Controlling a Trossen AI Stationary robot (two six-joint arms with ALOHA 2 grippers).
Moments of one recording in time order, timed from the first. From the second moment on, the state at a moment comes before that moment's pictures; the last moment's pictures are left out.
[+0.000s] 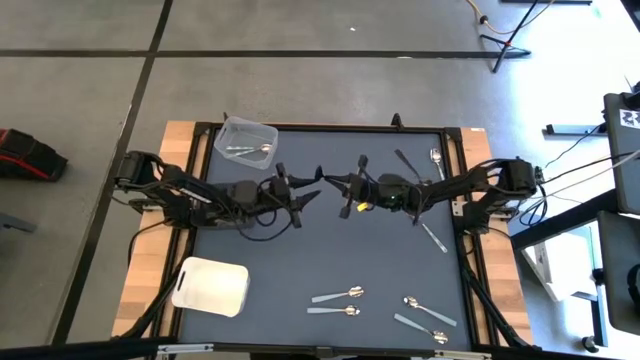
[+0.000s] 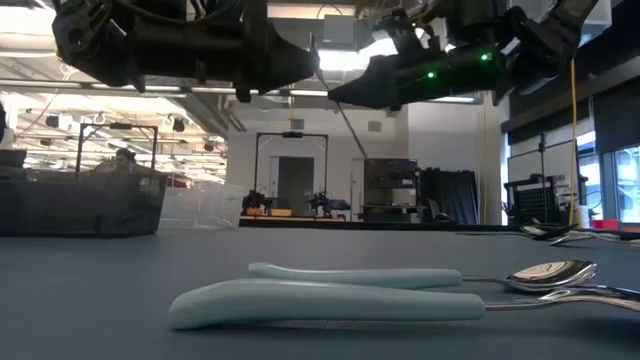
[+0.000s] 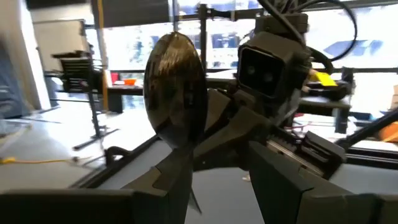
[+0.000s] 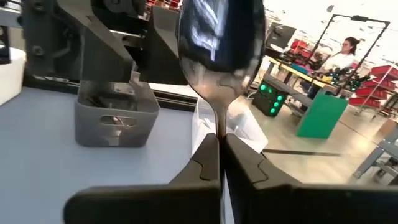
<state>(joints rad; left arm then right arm) -0.03 1.55 0.53 1.14 -0.39 0.05 -0.03 1.62 0.67 0.91 0.28 -0.32</state>
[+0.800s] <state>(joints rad) -0.03 1.55 0.53 1.14 -0.54 0.08 -0.02 1.67 0.71 0.91 0.42 -0.34</state>
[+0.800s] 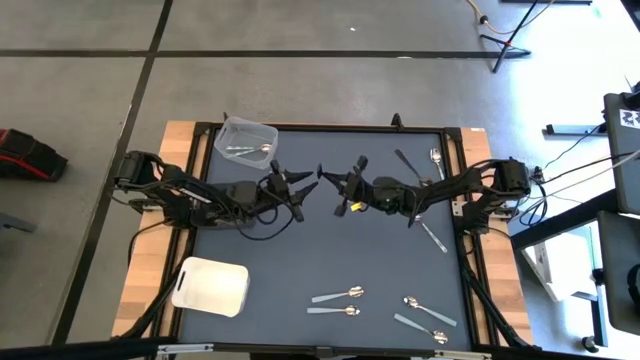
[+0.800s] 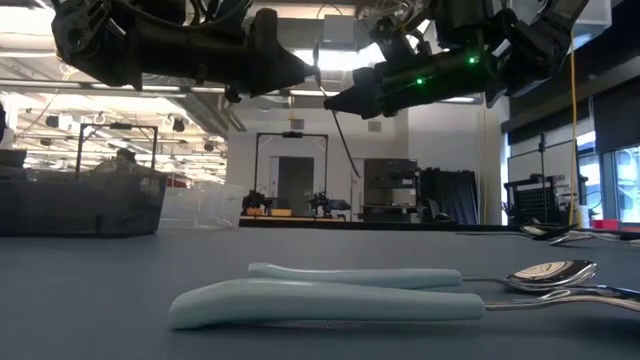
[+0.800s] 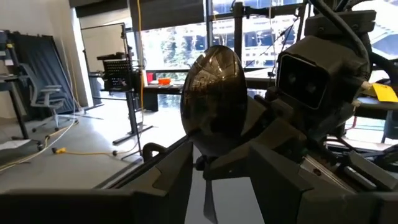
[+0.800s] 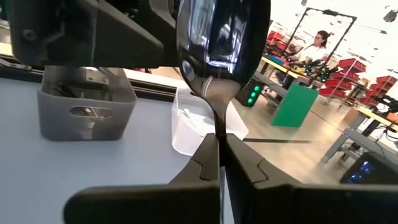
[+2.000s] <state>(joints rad) -0.03 1.65 0.67 1.10 -0.60 0.16 -0.01 1.67 0.72 0.91 0.46 -0.32</state>
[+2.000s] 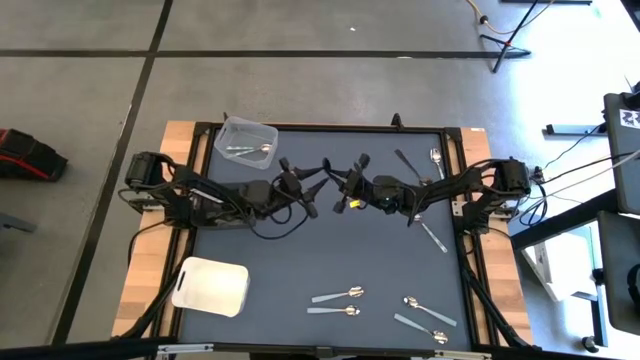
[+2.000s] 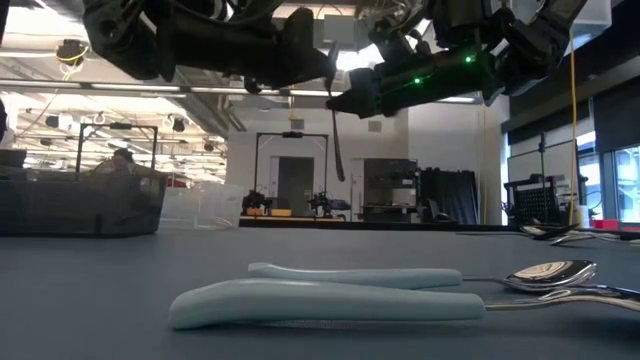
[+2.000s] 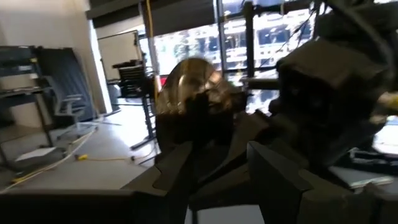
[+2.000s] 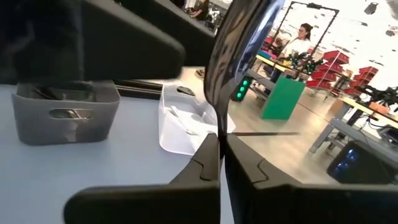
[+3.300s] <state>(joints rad) -0.55 1.05 0.67 -0.54 -0.89 -0.51 -0.02 1.84 1.13 0.64 0.01 -0.29</state>
